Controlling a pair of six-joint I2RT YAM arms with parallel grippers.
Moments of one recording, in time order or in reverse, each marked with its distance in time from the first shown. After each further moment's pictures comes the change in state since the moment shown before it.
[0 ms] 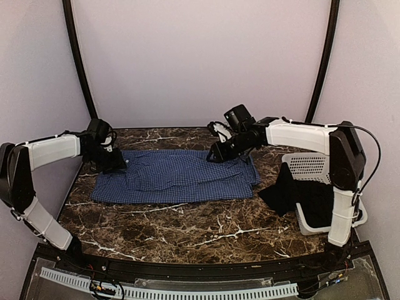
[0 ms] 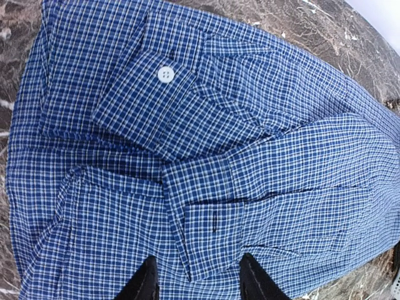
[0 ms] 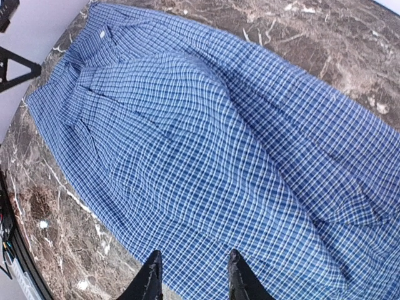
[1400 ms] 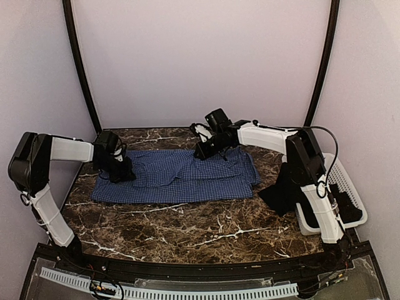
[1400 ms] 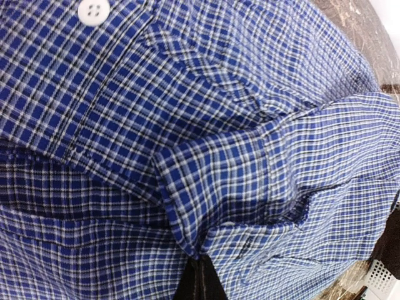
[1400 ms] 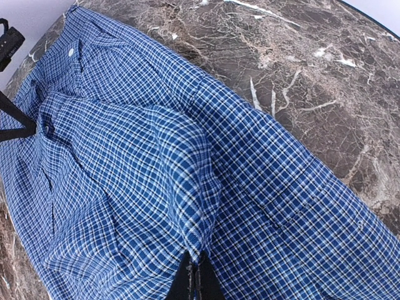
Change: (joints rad) left arm 0.000 0.221 -0.042 0.215 0.204 -0.067; right arm -0.009 0.439 0.473 -0.016 -0.017 -0.116
